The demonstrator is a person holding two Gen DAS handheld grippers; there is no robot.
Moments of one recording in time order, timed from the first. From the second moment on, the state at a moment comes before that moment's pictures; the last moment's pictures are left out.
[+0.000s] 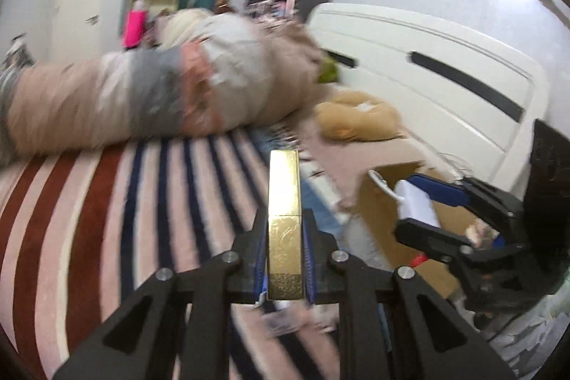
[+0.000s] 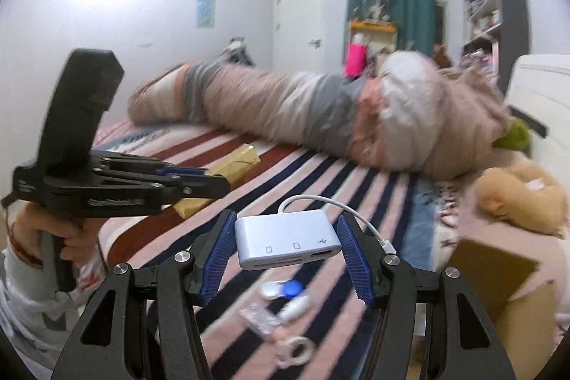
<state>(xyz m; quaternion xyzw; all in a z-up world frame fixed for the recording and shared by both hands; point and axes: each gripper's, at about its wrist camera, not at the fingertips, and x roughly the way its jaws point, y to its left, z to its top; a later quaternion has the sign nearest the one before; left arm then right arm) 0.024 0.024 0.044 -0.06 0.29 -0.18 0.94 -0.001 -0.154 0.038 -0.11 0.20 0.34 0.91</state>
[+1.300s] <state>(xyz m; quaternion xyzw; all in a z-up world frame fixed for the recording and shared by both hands) 0.085 -0.178 0.010 0.02 0.40 -0.31 0.86 0.051 -0.321 -0.020 -0.03 0.35 0.21 0.91</state>
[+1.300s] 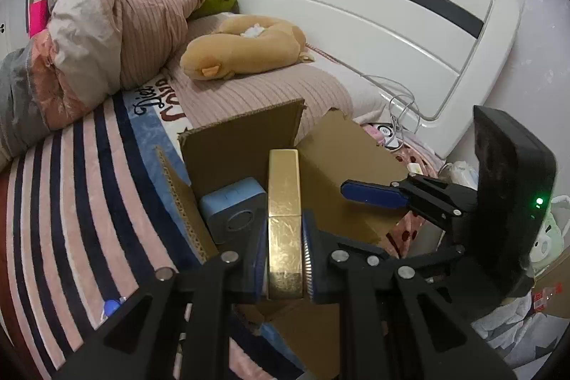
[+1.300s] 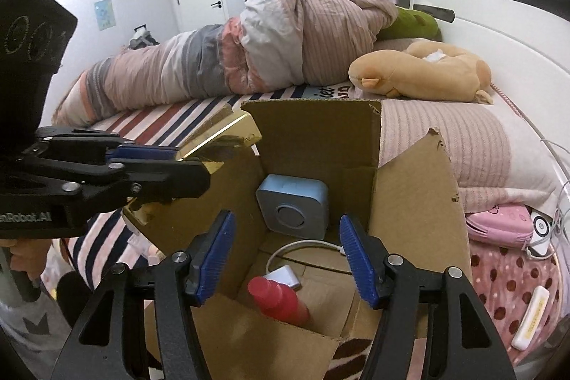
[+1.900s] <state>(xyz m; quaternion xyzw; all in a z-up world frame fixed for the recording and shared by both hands) 0.077 -0.155 0.025 0.01 0.39 -0.29 0.87 0.044 -0.315 -0.015 -0.04 0.35 0.21 0.91</state>
